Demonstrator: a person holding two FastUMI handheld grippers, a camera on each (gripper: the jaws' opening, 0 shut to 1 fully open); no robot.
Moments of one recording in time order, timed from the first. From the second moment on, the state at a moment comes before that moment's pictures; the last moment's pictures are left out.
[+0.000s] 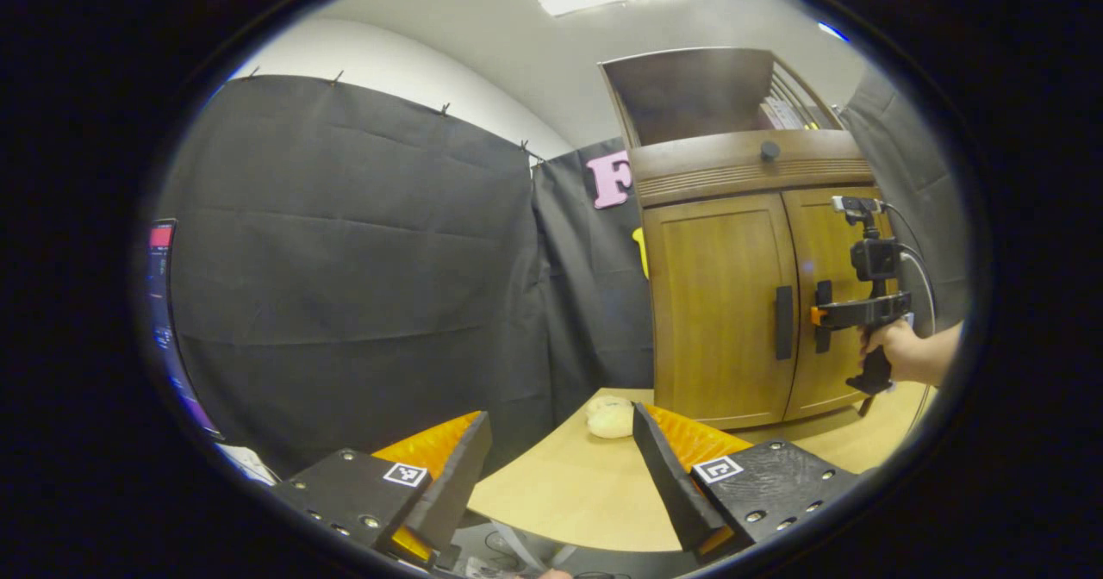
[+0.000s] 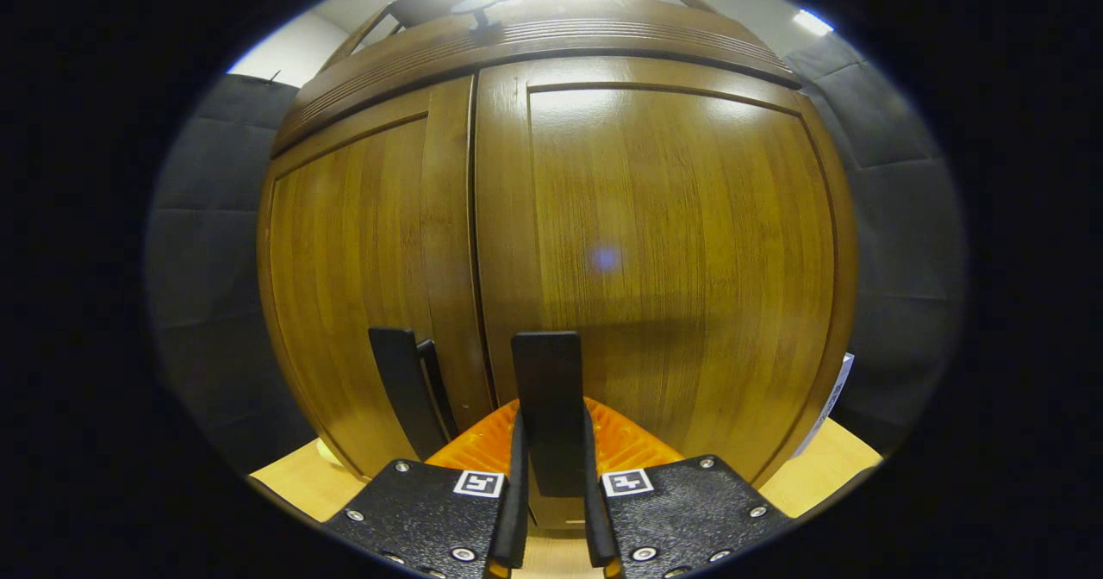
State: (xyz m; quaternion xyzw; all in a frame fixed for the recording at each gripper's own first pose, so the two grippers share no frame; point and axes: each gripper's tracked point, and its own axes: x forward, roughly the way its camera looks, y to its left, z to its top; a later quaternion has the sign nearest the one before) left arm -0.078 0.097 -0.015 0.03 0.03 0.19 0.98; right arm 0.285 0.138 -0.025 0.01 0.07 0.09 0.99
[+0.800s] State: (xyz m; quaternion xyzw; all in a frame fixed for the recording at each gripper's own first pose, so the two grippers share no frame) left arm -0.084 0.087 -0.012 0.03 0.01 0.11 0.99; right arm 0.216 0.117 -0.022 0.02 0.08 0.13 0.99
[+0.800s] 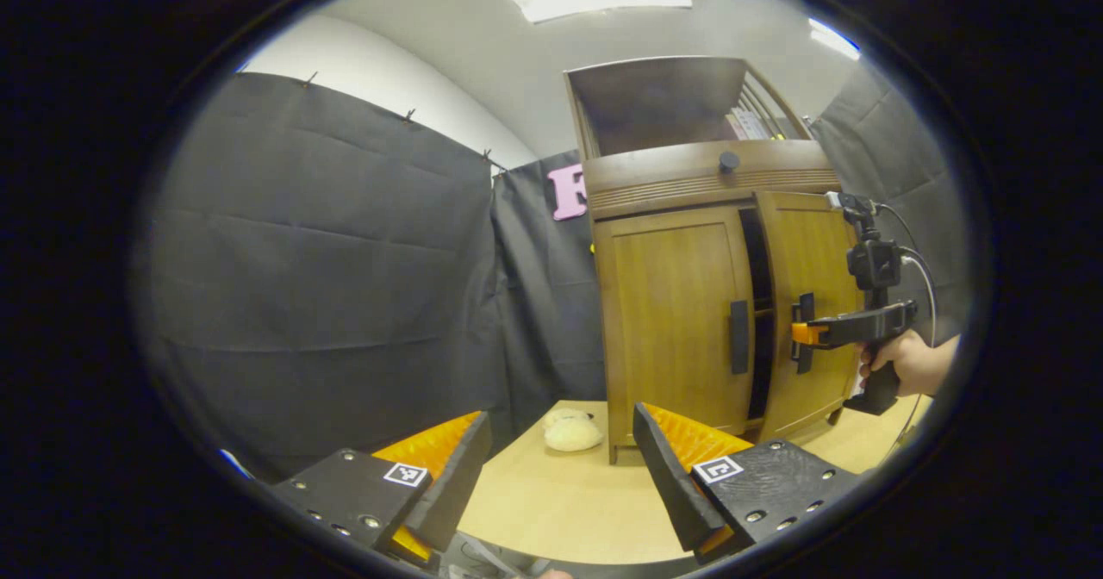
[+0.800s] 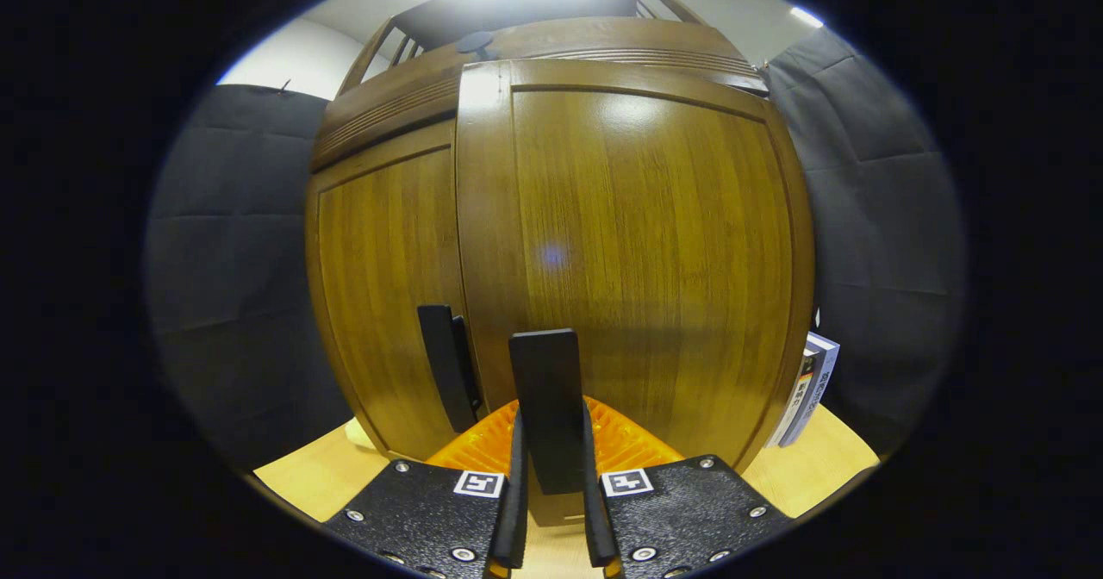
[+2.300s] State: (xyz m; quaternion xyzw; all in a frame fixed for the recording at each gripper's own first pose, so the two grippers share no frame) left arm -0.095 0.058 -0.002 0.02 -0.01 -0.04 1.00; right arm 0.104 -0.011 -0.015 0.05 0.10 0.11 0.99
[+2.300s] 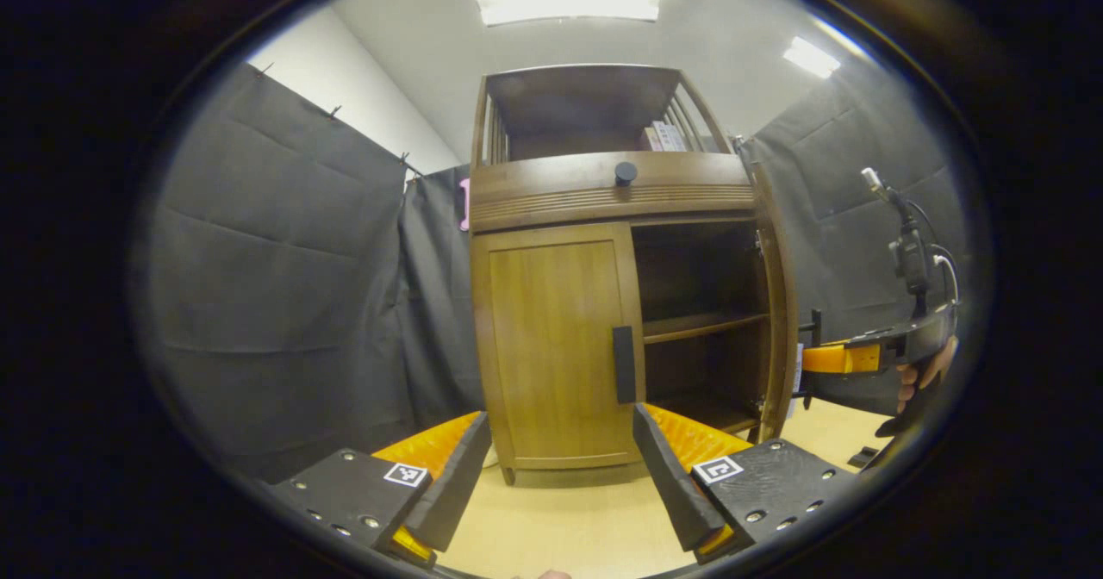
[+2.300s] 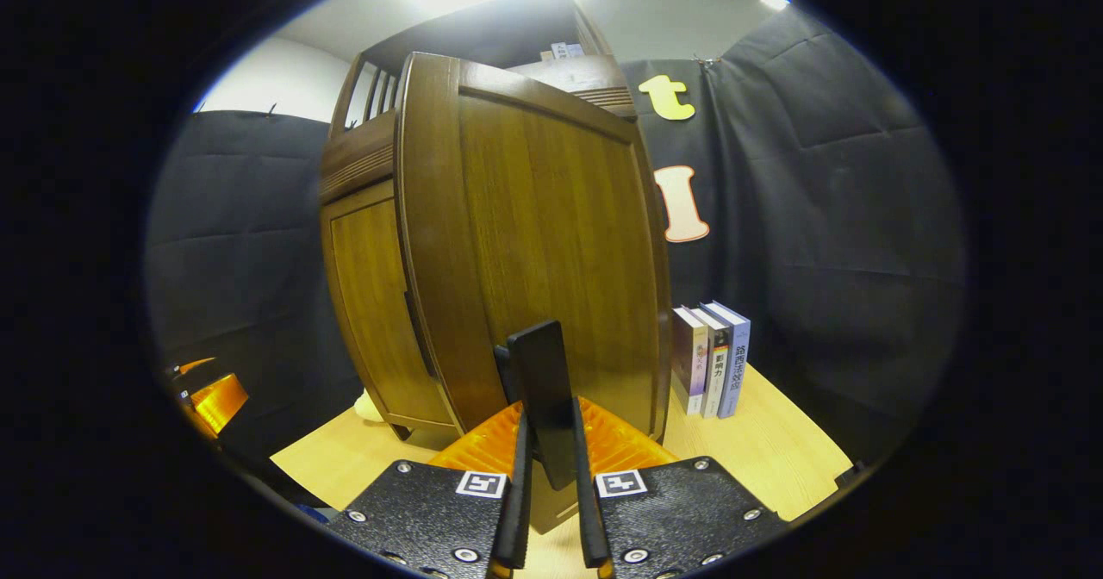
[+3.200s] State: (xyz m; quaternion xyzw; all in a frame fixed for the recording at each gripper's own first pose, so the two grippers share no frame) left arm -0.100 0.046 -0.005 0.01 -0.01 -0.10 1.00; right arm 0.079 -0.111 -0.020 0.05 0.10 0.02 0.99
